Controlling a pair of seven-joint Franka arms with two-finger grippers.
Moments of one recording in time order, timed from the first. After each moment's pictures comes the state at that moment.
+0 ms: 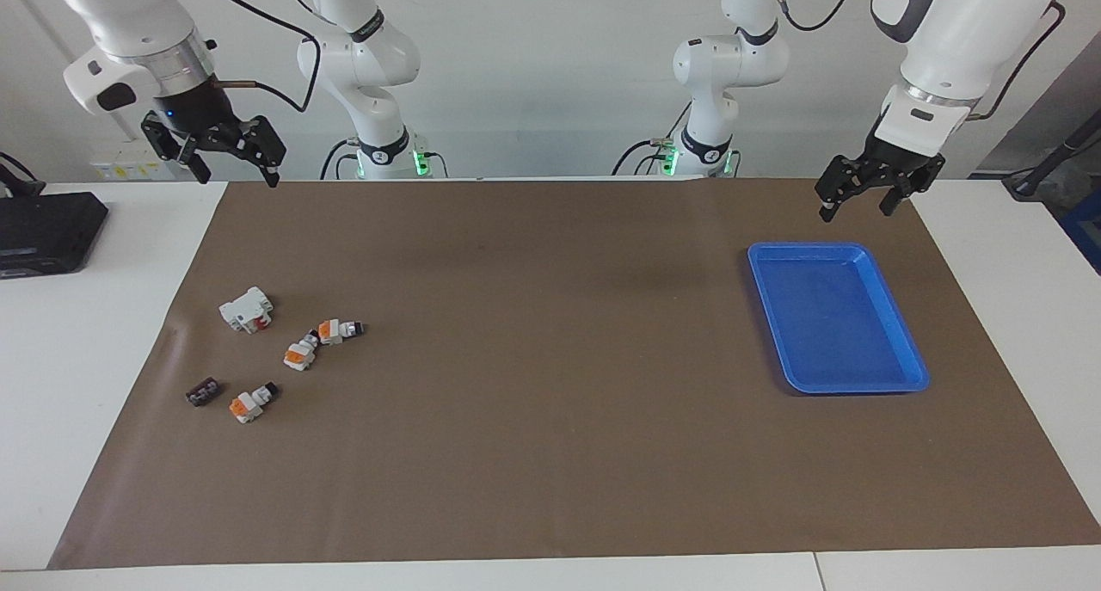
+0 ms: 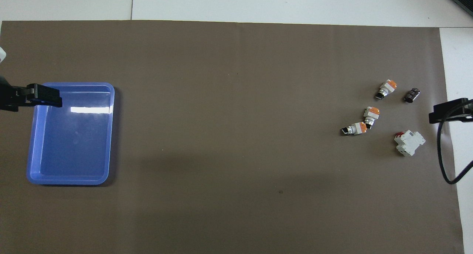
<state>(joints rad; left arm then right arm) -0.02 -0.05 -0.03 -1.66 0.00 1.67 -0.09 0.01 -0.06 -0.06 -1.56 -0.03 1.48 0.03</state>
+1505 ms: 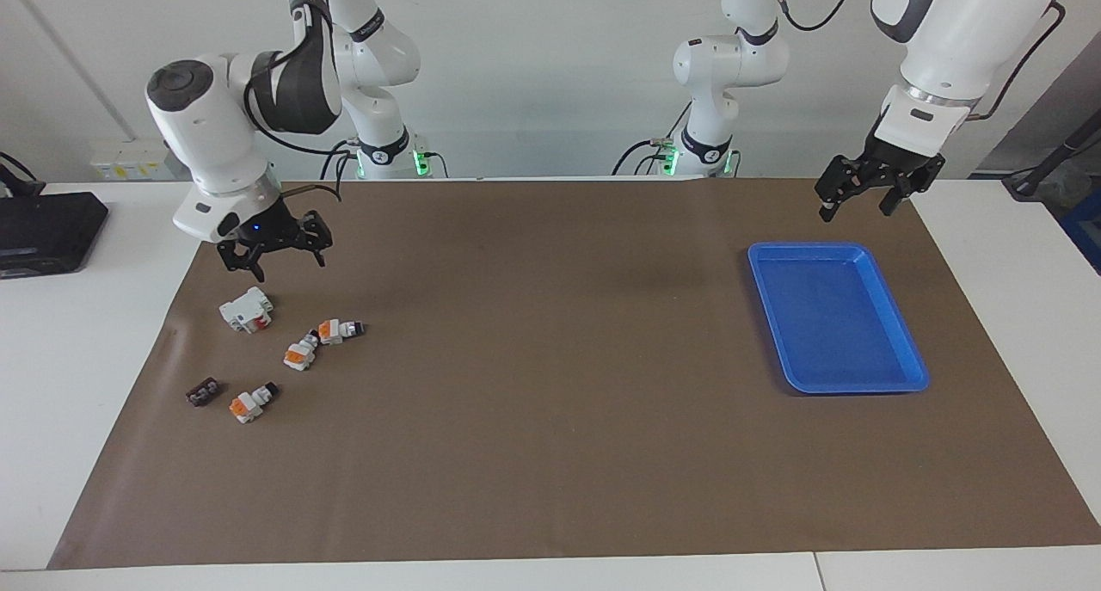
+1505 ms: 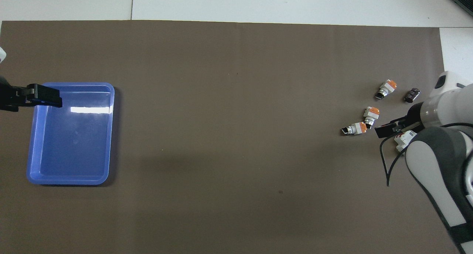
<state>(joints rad) -0.02 -0.05 -0.03 -1.66 0.00 1.67 -0.09 0.01 -0.04 -0.05 -2.12 -0.02 2.09 -0.50</state>
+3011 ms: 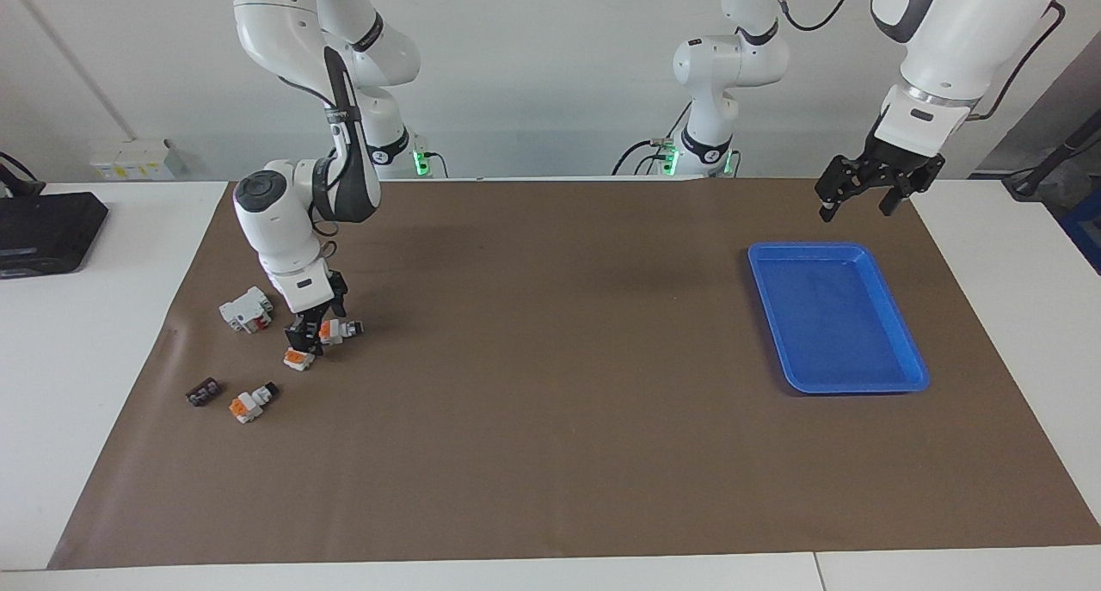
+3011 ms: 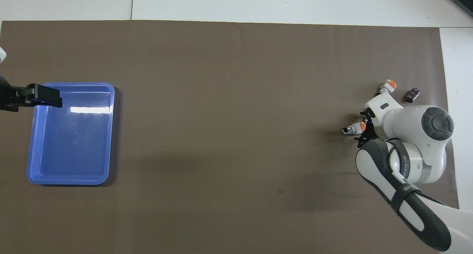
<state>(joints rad) -0.02 -0.05 -0.03 -1.66 0.00 1.67 -0.09 0.02 0.16 -0.06 -2.29 -0.02 2.58 -1.32</state>
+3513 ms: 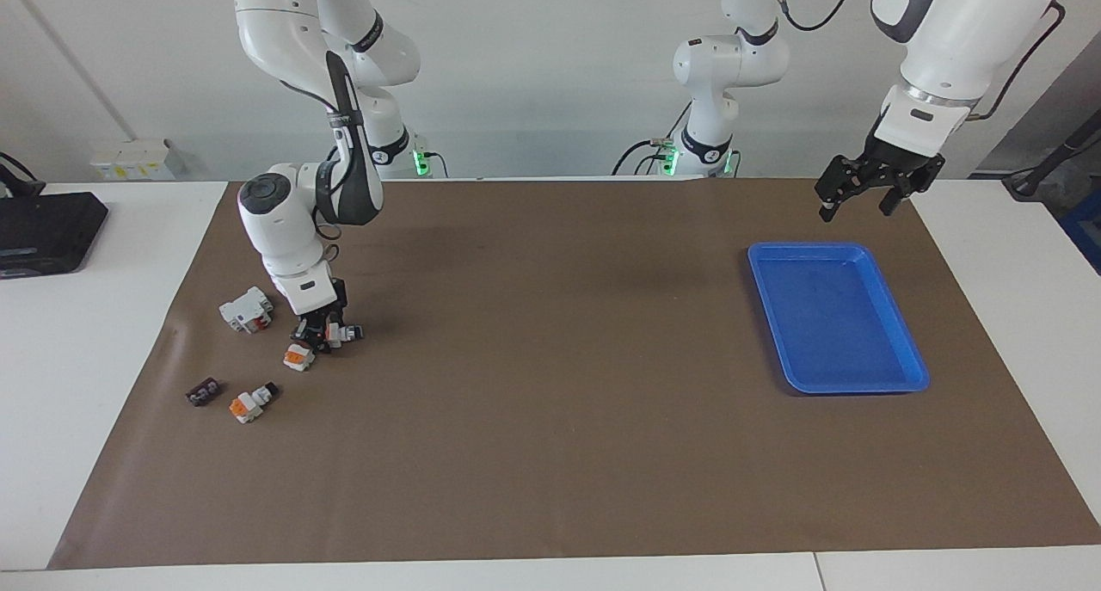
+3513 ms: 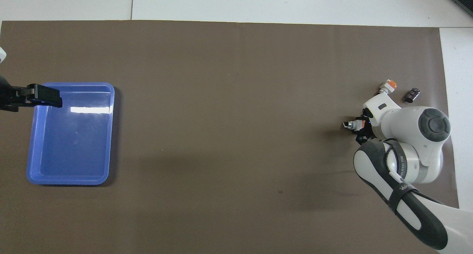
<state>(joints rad) -0.02 -0.05 -0.03 -1.66 0.00 1.67 -0.09 0.02 0.17 -0.05 -2.30 -0.02 2.60 -1.32</state>
